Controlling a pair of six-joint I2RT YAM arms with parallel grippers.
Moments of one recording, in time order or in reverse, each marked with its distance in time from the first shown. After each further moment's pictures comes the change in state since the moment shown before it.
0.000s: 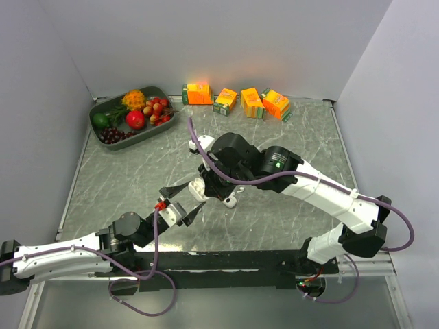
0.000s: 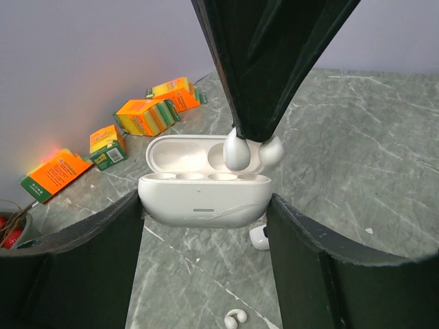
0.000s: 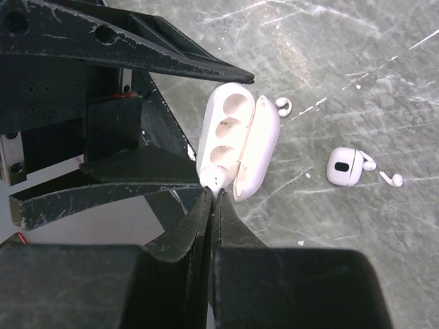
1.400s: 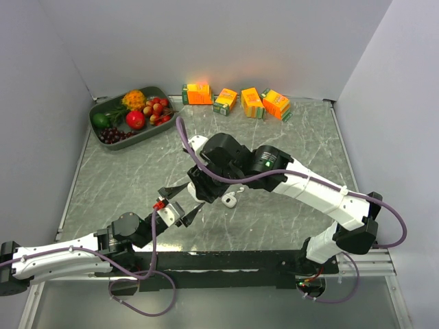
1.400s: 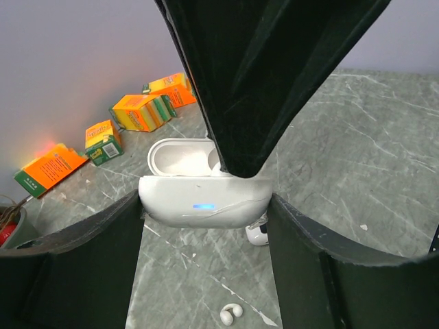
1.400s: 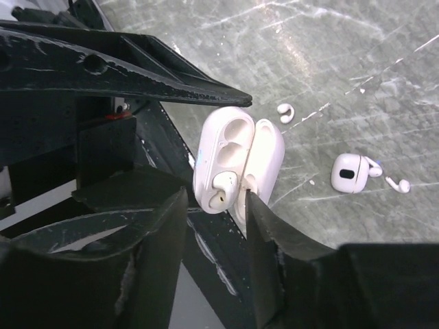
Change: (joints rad) left arm 0.000 -0.026 0.000 -0.037 -0.001 -0.026; right arm 0.008 0.061 0.026 0.018 0.023 0.031
